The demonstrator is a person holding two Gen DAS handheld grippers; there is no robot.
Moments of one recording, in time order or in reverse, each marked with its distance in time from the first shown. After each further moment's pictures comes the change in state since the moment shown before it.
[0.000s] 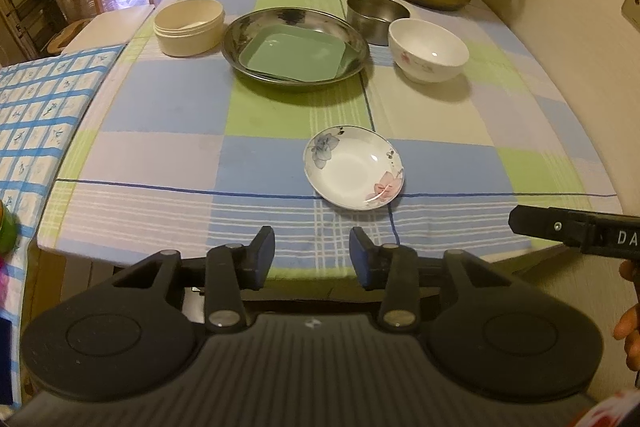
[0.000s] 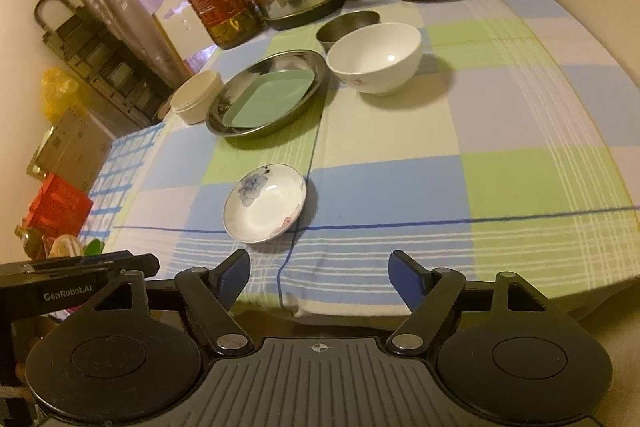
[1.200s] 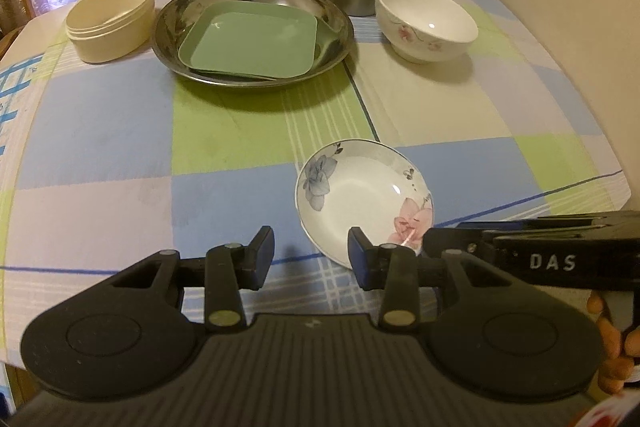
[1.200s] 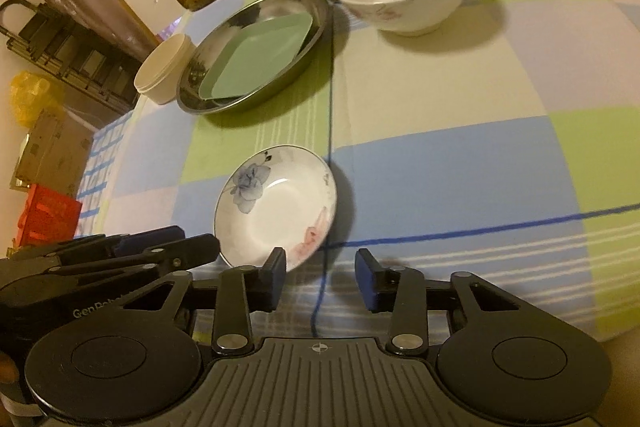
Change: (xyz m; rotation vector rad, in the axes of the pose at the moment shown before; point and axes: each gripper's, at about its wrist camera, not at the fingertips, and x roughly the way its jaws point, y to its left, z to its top) left arm 0.103 0.024 0.051 0.127 0.097 -0.137; right arm 0.107 0.027 0.023 0.093 0.147 -0.020
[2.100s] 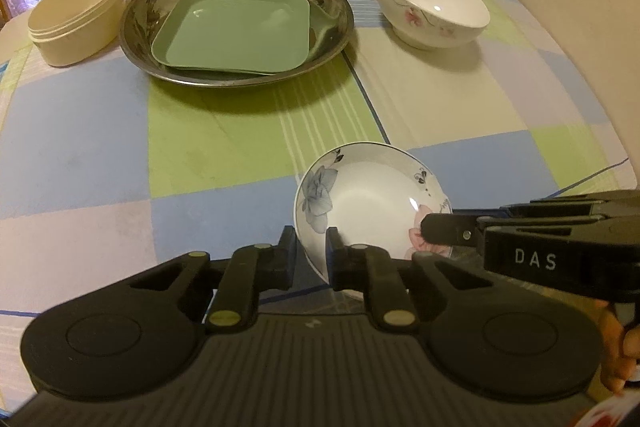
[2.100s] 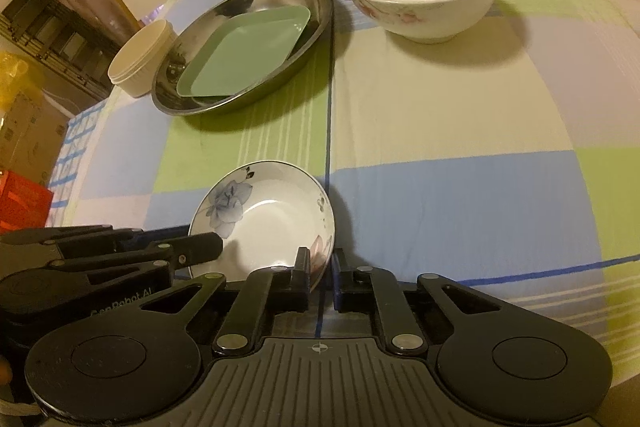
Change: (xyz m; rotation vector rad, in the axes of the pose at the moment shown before) left arm 0.036 0.008 0.017 0.046 0.051 -0.035; right arm 0.024 0.012 0.016 -0.041 0.010 -0.095
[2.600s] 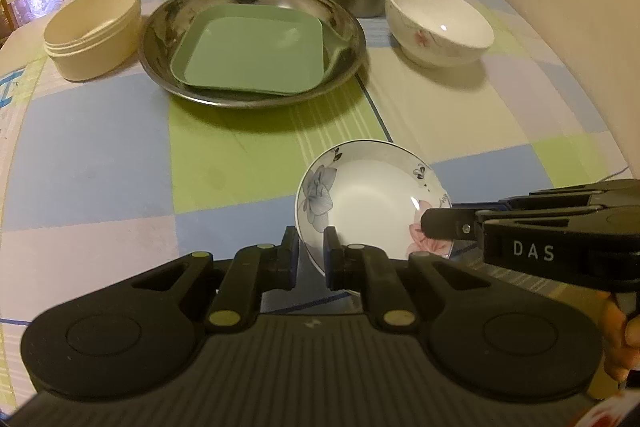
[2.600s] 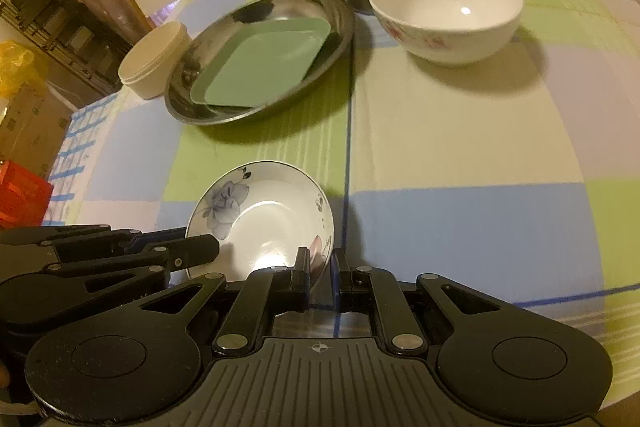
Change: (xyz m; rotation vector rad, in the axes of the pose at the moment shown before) left arm -0.013 0.011 0.004 -0.010 -0.044 0.010; right arm -0.001 0.016 0.012 -0.055 -0.022 0.001
